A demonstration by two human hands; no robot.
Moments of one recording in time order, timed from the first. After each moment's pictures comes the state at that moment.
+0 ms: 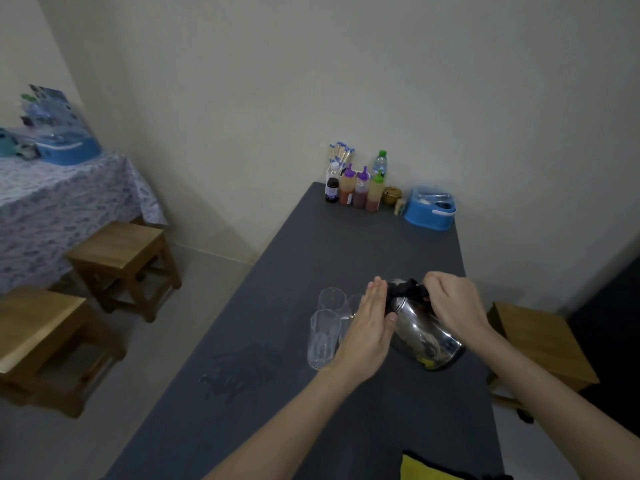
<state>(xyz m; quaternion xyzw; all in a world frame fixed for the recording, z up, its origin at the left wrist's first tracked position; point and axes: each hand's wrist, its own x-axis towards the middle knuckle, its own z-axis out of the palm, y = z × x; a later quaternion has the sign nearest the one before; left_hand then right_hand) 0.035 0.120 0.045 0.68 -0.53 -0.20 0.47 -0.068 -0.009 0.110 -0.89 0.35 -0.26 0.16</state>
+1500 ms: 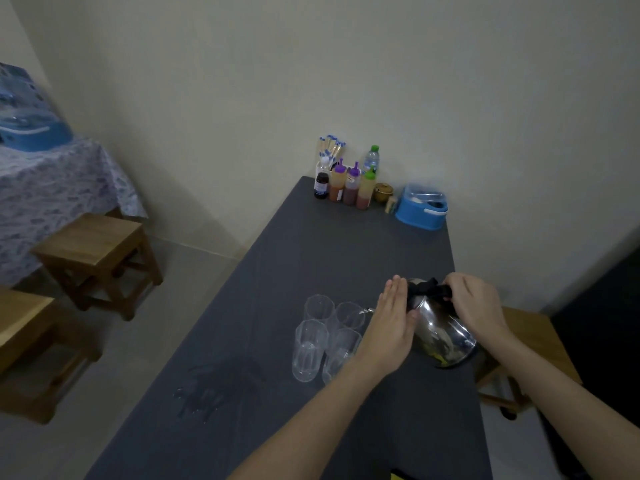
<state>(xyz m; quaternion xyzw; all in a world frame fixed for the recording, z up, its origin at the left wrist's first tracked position) 0.027 0.047 0.040 0.68 -0.54 -0.21 0.45 -0.075 -0.064 0.106 -0.83 0.44 -0.27 0.22</state>
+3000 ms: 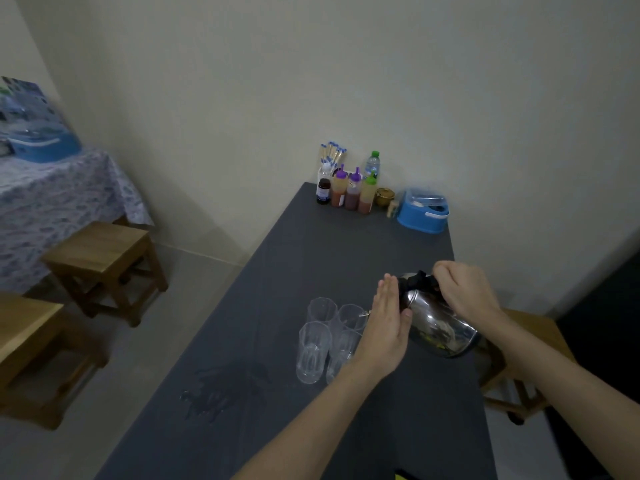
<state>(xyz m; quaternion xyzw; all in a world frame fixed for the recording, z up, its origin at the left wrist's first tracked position) 0.028 0.061 0.046 0.66 -0.52 -0.21 0.50 -0.060 -0.062 0.129 -0.90 0.36 -0.22 0.14</state>
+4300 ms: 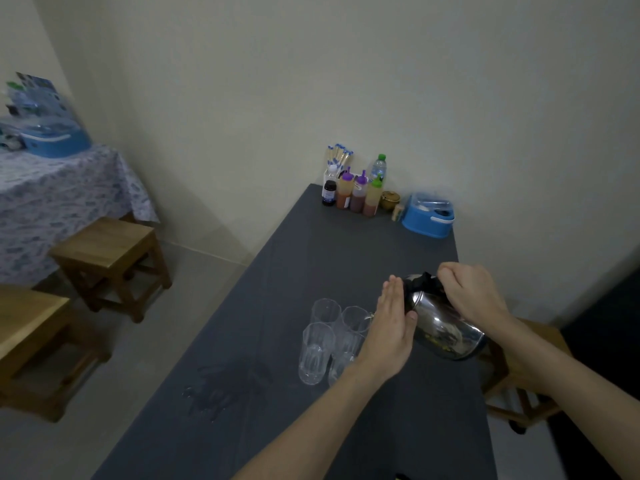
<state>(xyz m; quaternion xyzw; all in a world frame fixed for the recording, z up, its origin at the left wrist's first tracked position) 0.028 0.061 0.049 0.66 -0.52 -0.21 0.50 -0.057 -0.054 0.144 -0.91 0.32 -0.22 0.12</state>
